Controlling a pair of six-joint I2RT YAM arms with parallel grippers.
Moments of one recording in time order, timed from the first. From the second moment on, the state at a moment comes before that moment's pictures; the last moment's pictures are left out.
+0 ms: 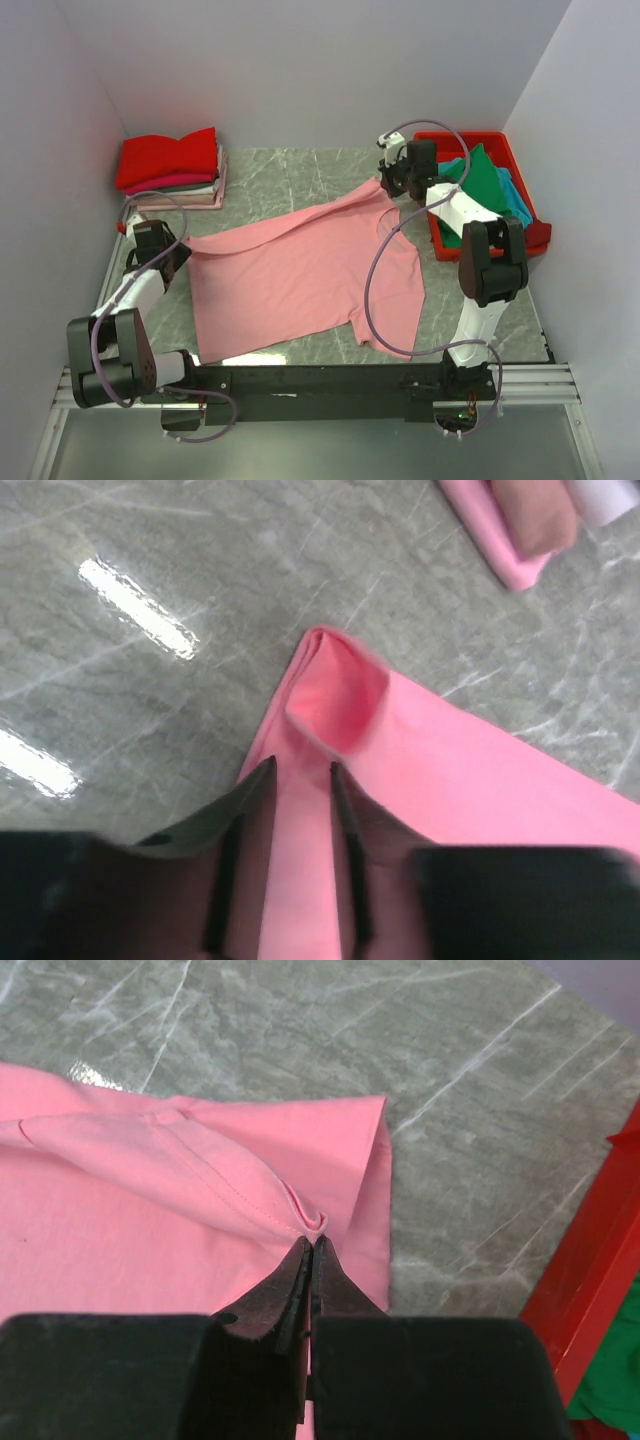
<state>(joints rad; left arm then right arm) 0.20 1.27 0.56 0.01 -0.06 -0.67 0.17 1.89 1.39 -0.11 -0.28 -0.29</state>
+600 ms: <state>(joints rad) 0.20 0.88 0.75 -0.22 -0.06 -0.66 0.16 1.85 1.32 -0.12 -0.28 -0.32</state>
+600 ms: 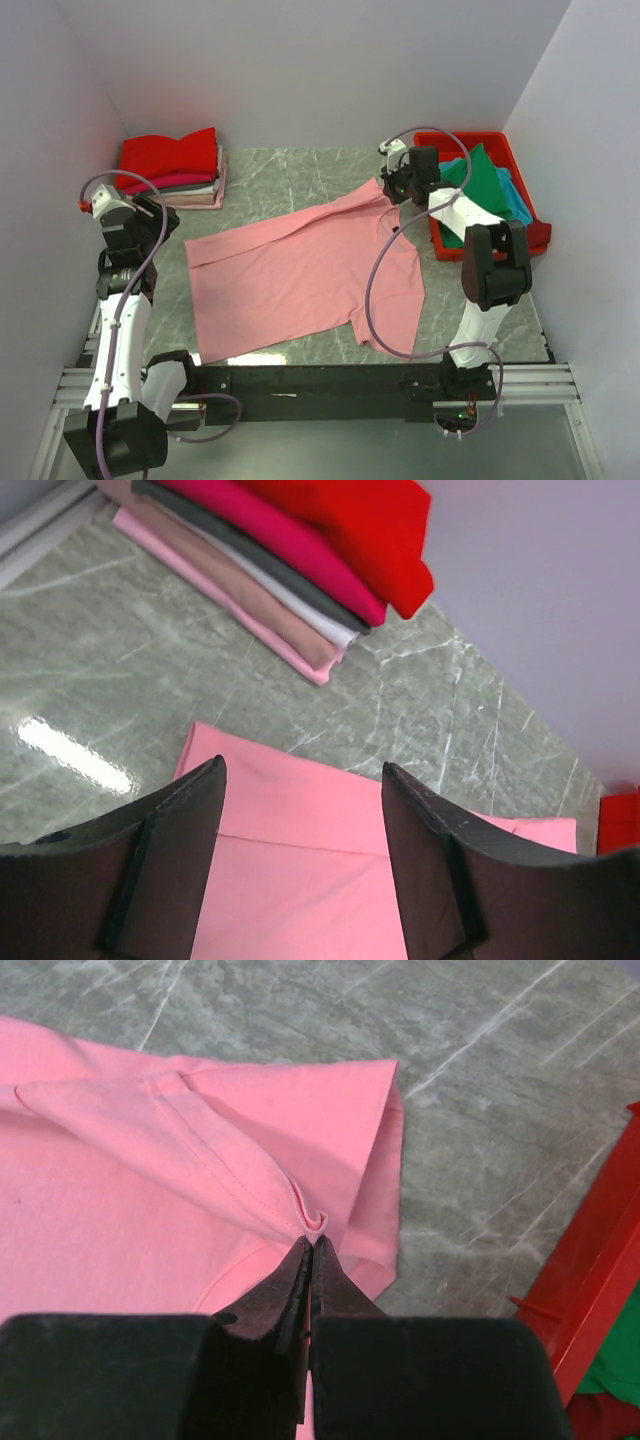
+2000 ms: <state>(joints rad) 0.20 0.73 0.71 -0.38 0.11 -0.41 0.16 1.72 1.16 -0.32 -0.34 -0.58</state>
